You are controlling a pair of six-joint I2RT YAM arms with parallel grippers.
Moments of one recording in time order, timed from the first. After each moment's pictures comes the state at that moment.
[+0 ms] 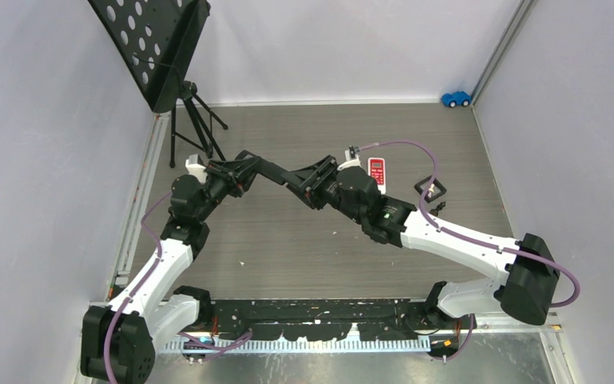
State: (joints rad) left arm -0.21 0.95 0.51 0.42 0.34 -1.75; right arm 0.96 1.28 0.97 0.10 0.21 1.48
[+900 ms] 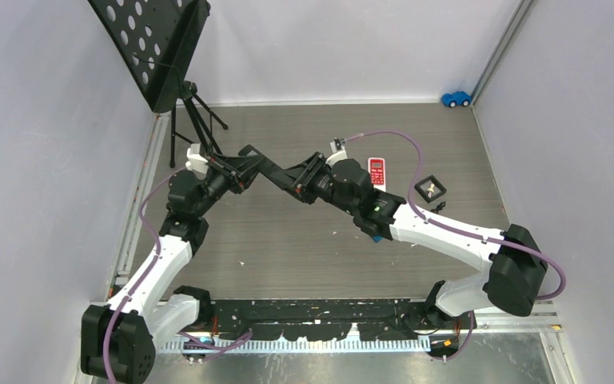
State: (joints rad) left arm -0.21 0.96 0.56 0.42 0.43 -1.60; right arm 0.93 1.39 1.03 0.19 0.06 1.39
